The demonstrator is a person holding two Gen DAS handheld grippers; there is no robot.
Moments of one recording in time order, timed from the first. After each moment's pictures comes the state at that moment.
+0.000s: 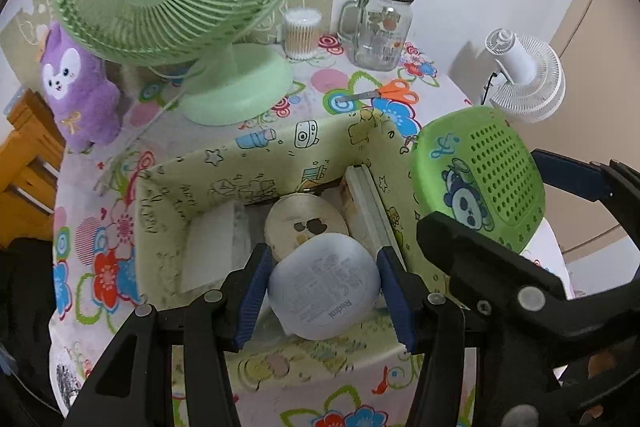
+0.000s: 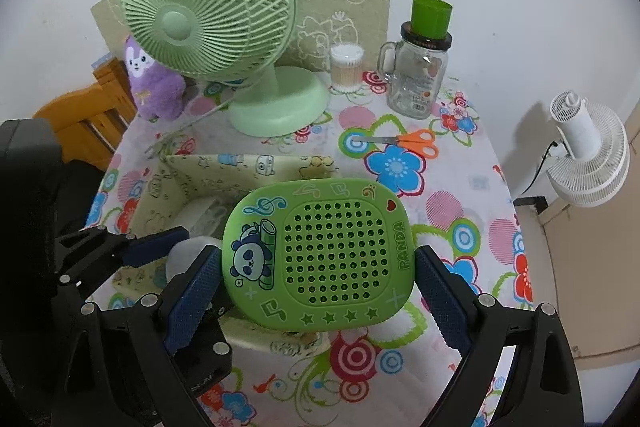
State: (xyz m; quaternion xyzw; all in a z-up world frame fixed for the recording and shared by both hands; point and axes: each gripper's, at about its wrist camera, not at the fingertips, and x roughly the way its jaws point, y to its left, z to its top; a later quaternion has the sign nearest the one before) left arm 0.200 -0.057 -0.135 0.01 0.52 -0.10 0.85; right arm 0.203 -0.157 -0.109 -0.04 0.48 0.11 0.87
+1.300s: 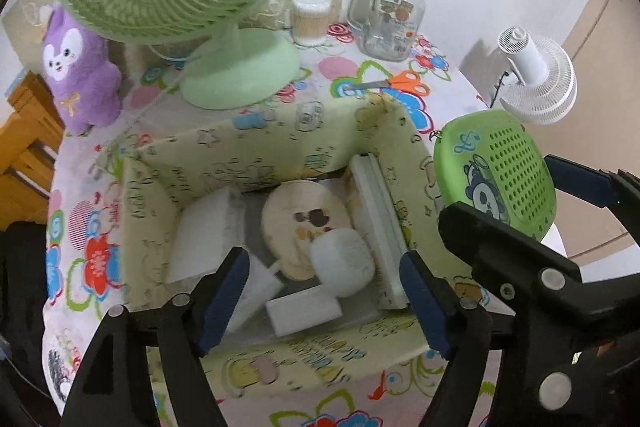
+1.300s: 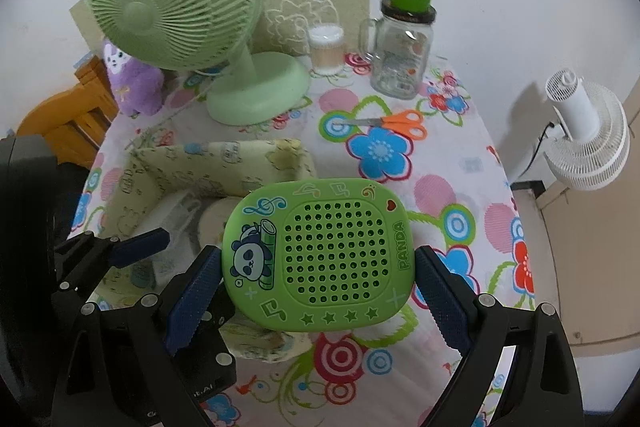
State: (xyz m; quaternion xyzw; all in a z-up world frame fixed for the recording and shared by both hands) left arm 0.198 -0.055 -0.144 0.00 0.53 -0.08 0.84; right arm 0.207 -0.166 -0.123 -0.03 0.49 0.11 0.87
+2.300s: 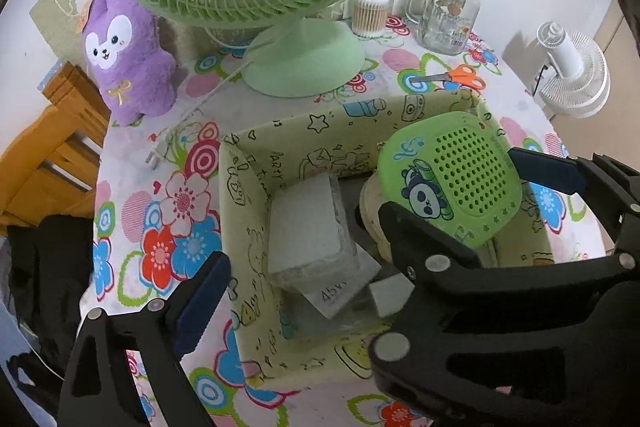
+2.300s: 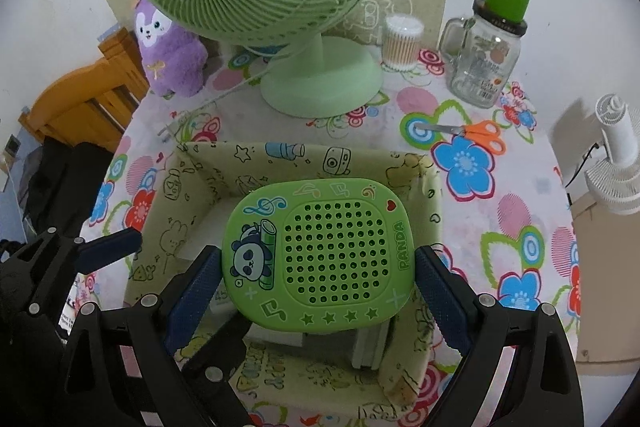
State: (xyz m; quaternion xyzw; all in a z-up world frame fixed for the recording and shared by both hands) left arm 0.200 -0.011 -0.148 0.04 0.55 -0.02 0.84; right arm 0.234 -0.093 -0.152 -0.03 0.52 0.15 0.84
